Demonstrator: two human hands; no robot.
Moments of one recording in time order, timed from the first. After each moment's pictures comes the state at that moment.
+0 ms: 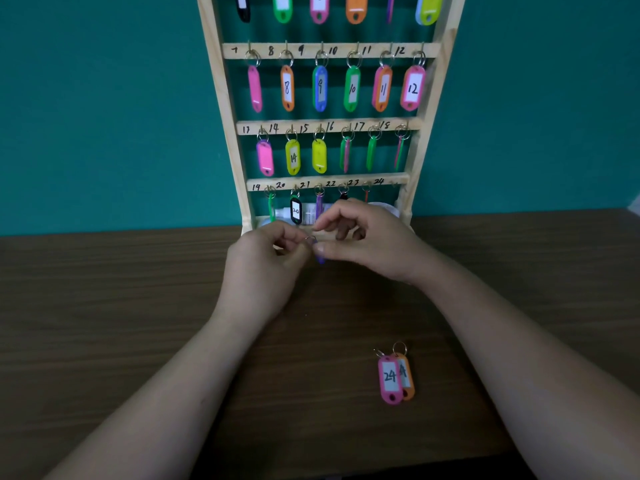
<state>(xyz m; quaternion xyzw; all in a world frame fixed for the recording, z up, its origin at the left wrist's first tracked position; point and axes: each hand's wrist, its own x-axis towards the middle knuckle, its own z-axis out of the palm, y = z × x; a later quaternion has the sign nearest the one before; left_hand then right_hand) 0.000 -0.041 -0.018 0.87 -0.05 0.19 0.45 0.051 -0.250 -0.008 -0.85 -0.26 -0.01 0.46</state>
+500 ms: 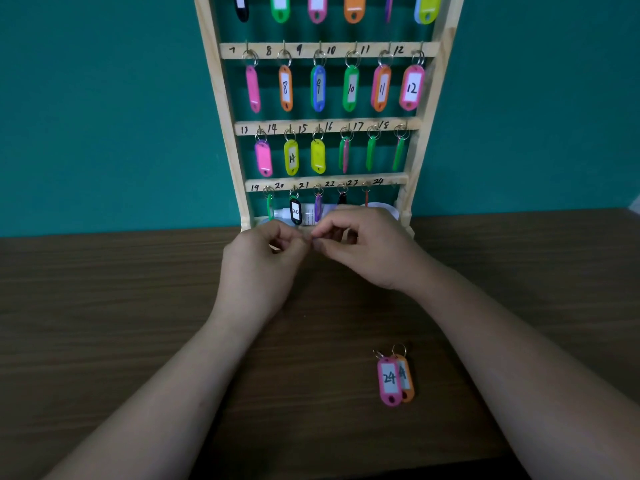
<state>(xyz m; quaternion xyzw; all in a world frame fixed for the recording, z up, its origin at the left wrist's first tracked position) 0.001 -0.042 -0.015 0.87 -0.03 0.20 0.45 0.041 -0.239 -0.006 -0.87 -0.30 -0.09 0.39</state>
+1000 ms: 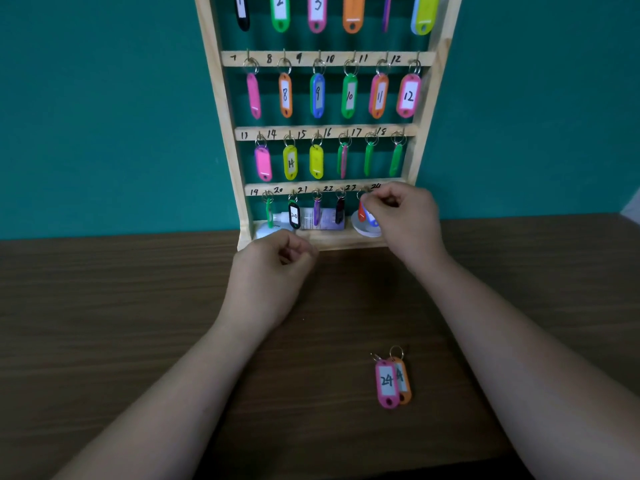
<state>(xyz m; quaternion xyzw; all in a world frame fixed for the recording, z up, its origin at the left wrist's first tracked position) -0.006 -0.048 -0.016 0.87 -0.04 0.15 0.46 0.085 -0.271 -0.017 -0.82 -0.05 -0.27 0.50</state>
